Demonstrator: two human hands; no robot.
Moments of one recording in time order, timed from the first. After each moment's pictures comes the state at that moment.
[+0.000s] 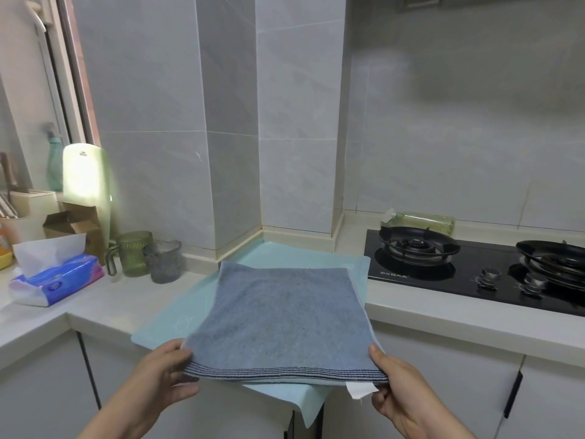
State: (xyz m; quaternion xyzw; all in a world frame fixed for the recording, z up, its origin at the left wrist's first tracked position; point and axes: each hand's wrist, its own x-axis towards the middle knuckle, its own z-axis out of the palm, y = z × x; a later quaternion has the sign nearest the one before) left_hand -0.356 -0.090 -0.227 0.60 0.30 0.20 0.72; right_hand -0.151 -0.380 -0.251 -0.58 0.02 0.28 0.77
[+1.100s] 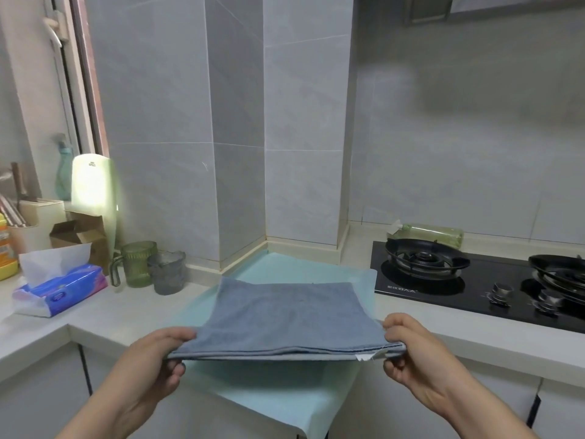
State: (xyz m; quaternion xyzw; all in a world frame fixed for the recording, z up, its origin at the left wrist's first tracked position) left_hand -0.352 -0.101 -0.171 0.55 0.35 0.28 0.70; right_hand -0.130 -0.381 -0.179 -0.59 -0.09 0.26 0.76
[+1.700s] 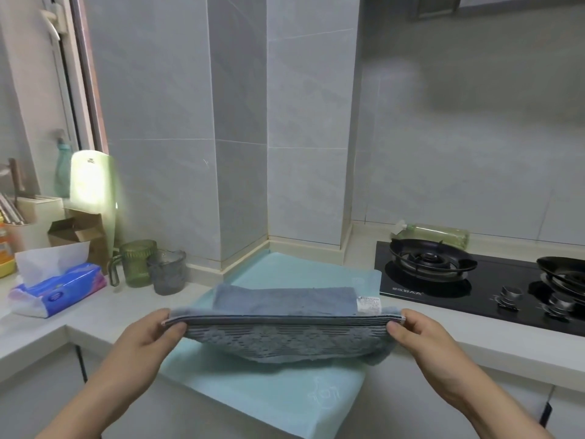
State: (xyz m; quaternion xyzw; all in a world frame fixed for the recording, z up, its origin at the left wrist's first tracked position) left_hand -0.360 -0.079 -0.164 0.82 0.24 0.33 0.41; right_hand -0.109 -0.384 -0.181 -0.68 -0.27 0.13 0.67
